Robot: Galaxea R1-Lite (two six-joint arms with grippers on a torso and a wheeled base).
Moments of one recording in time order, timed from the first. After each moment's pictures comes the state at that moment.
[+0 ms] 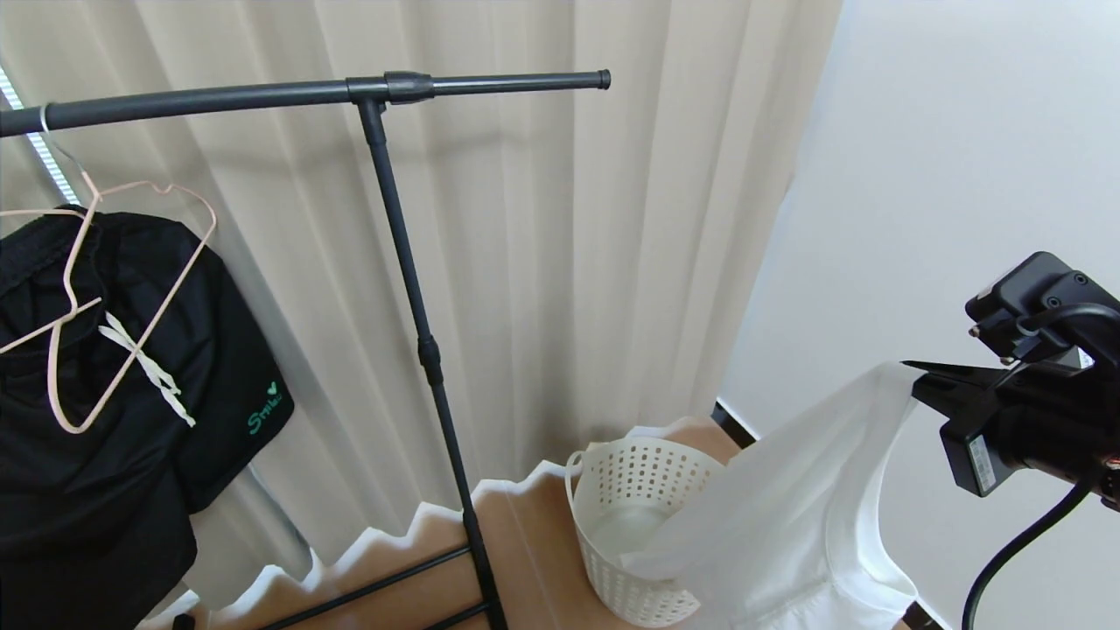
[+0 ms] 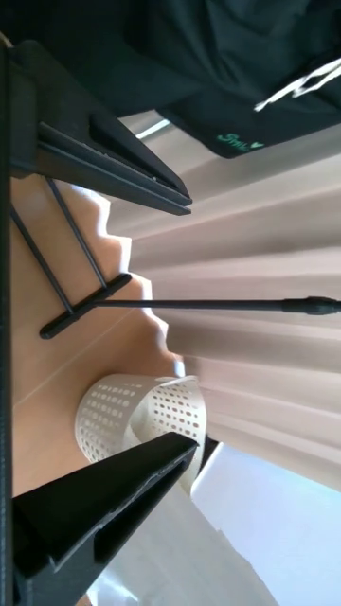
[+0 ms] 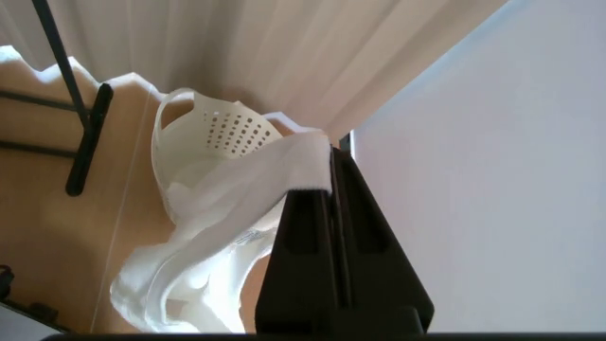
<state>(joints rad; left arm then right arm) -0.01 0.00 0.00 0.01 -0.13 0.02 0.44 1.24 -0.67 -0.21 -0.23 -0.36</state>
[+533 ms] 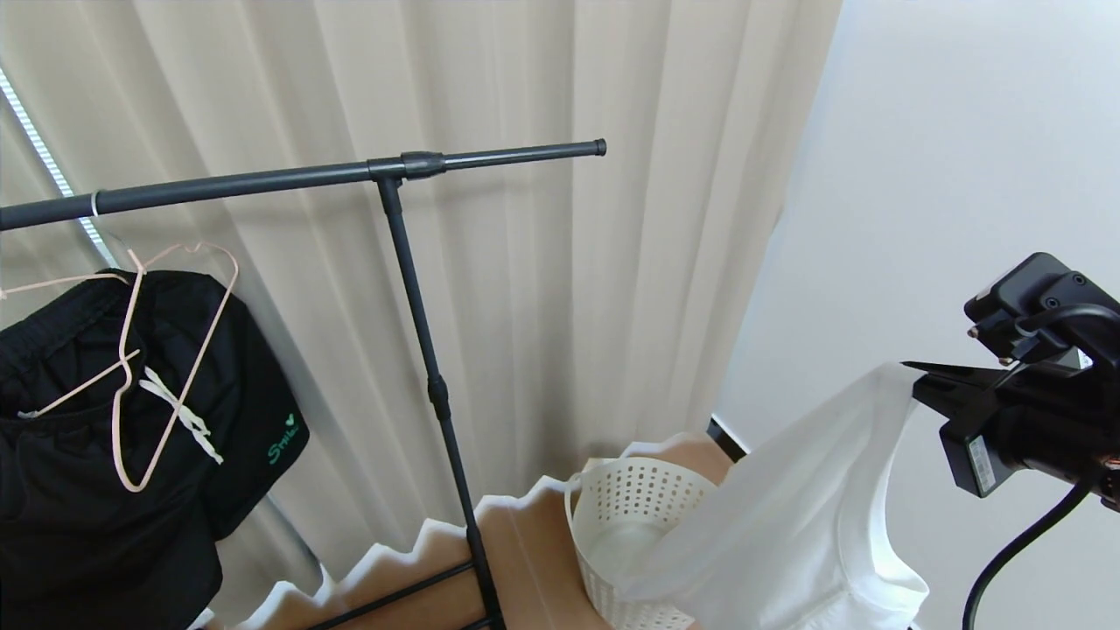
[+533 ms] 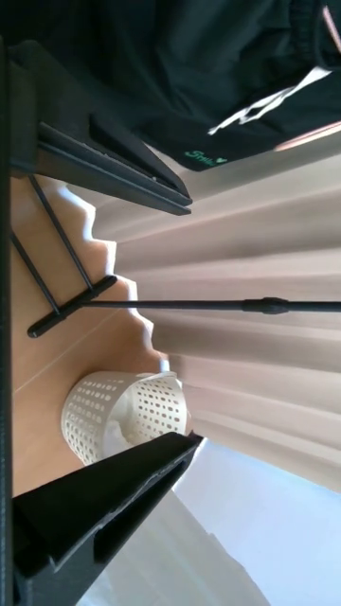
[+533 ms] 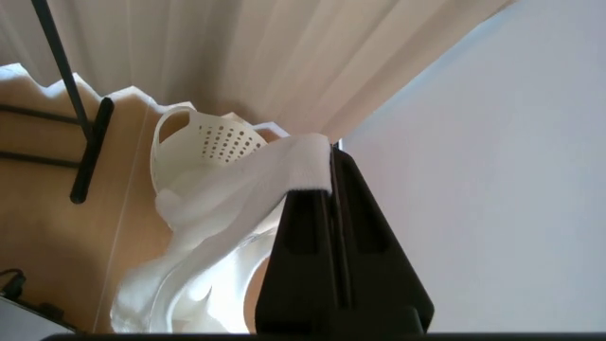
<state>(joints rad) -0.01 0.00 0.00 0.01 -0.13 0.02 0.44 1.24 -0.67 -0.21 -0.23 -0.36</state>
